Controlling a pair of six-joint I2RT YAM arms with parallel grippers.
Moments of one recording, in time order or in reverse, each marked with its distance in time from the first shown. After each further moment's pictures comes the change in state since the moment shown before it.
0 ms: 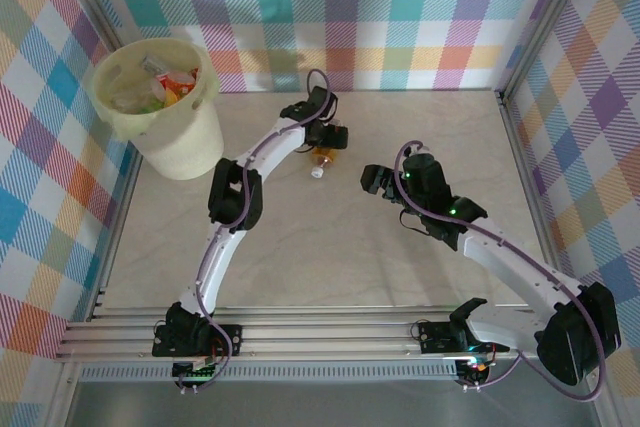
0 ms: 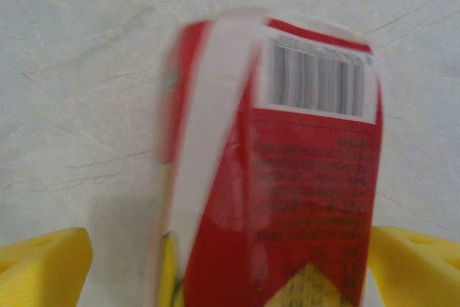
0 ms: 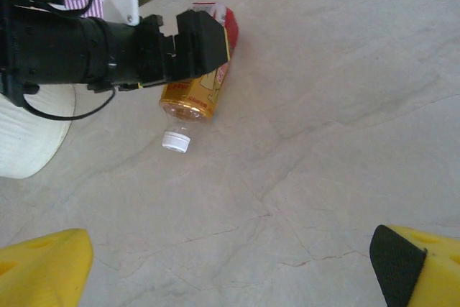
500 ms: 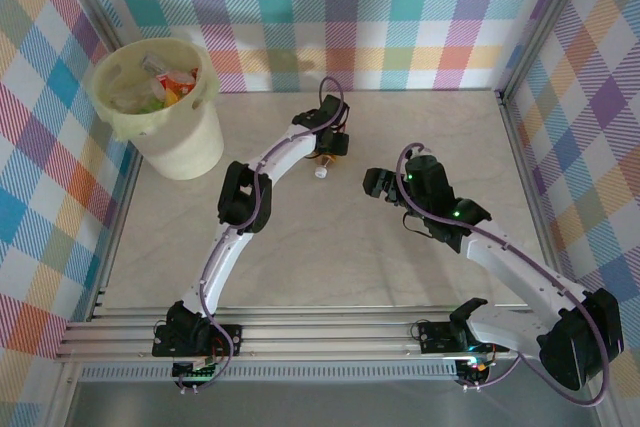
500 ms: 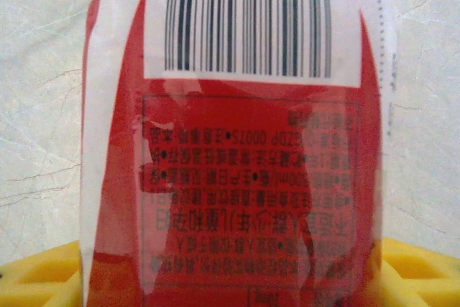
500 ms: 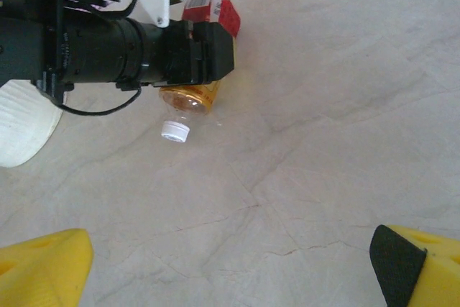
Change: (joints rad) left arm -0.034 0.050 0.016 0.027 -0.069 0.020; right arm 0.000 -0.026 -0.003 -0.035 -0.012 -0.045
